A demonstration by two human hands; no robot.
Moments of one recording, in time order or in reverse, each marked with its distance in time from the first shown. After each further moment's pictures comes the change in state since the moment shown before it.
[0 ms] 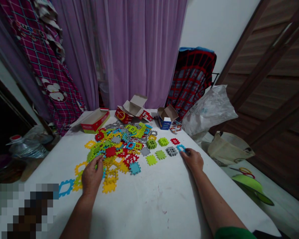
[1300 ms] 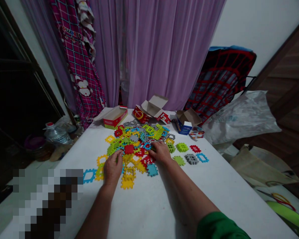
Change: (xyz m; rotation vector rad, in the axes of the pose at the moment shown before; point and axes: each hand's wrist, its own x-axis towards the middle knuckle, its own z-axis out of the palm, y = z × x) left_hand 0.000 -0.001 0.006 -0.078 0.021 -0.034; right_hand -0.054 -0.218 0.049 0.073 -0.219 -0.859
